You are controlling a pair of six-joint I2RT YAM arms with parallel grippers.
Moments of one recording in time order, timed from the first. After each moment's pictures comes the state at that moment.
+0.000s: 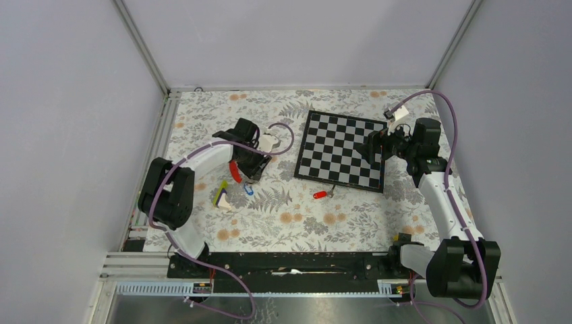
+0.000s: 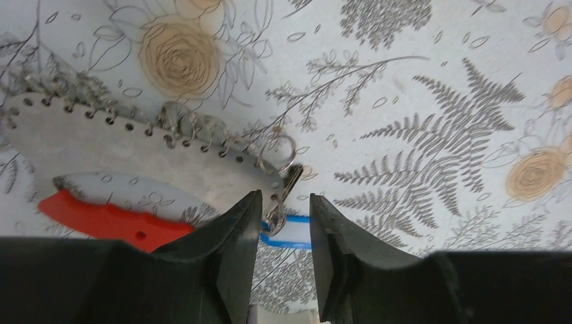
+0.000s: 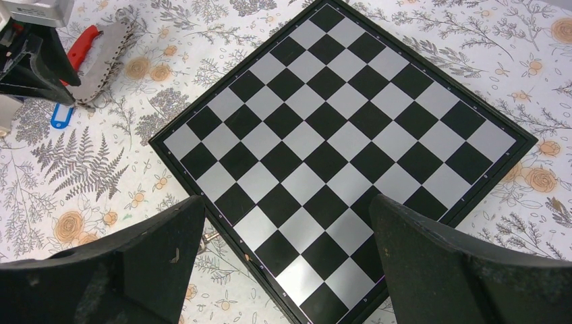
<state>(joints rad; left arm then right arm) -0.40 1.71 1.14 -0.63 0.28 0.36 -0.05 1.14 0.84 -0.20 -0.68 -0.20</state>
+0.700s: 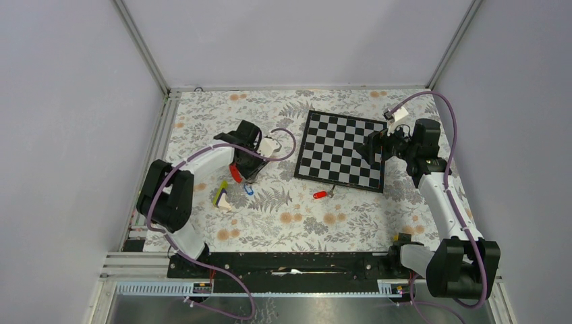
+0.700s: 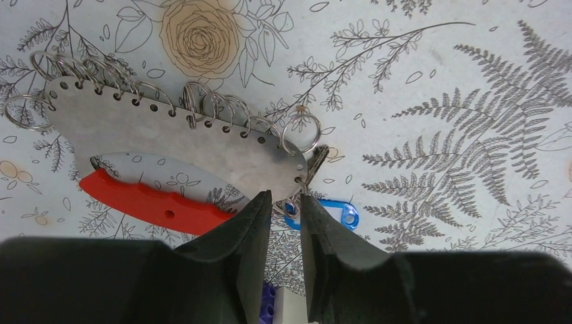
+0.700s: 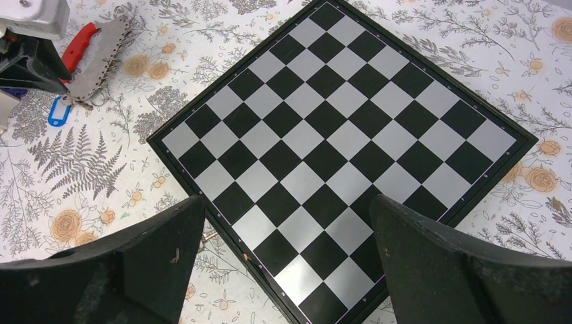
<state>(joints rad) -0.43 1.68 1.12 -0.64 0.15 0.45 -0.05 1.14 0.83 -0.19 -0.68 -0.20</state>
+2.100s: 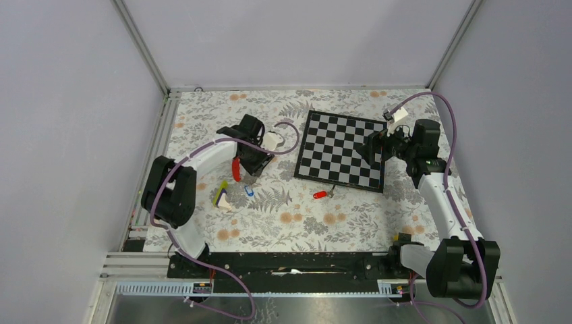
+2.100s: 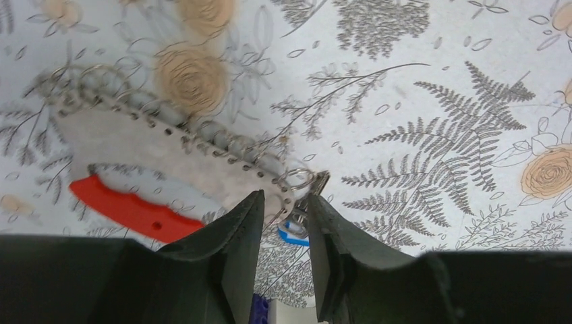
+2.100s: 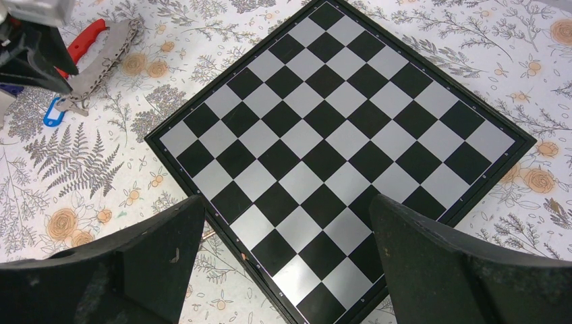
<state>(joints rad) -0.44 1.72 1.21 -0.69 0.19 0.42 -0.05 1.14 0.82 -0.18 -0.68 -0.21</state>
